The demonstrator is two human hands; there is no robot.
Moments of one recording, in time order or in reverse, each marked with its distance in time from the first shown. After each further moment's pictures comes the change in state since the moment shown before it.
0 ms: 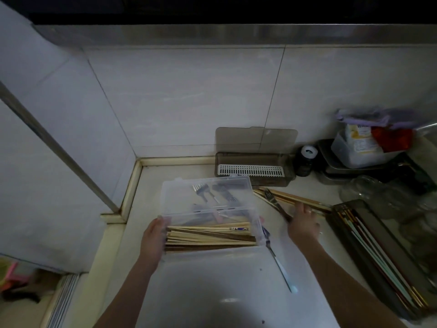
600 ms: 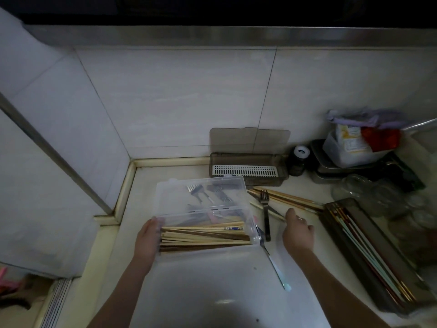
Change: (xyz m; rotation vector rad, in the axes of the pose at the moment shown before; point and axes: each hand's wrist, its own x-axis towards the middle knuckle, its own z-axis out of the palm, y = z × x) left_hand 0.001 -0.005 0.000 -0.055 -0.015 0.009; right_hand -0.028 0.012 0.003 -0.022 0.058 -0.133
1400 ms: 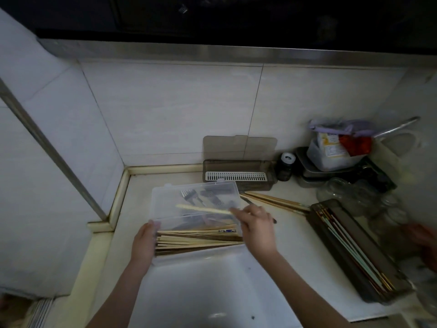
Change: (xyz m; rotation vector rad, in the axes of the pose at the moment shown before) left_hand 0.002 0.001 -0.002 -0.039 -0.036 -0.049; right_hand -0.047 -0.073 -0.021 0.265 0.316 -0.528
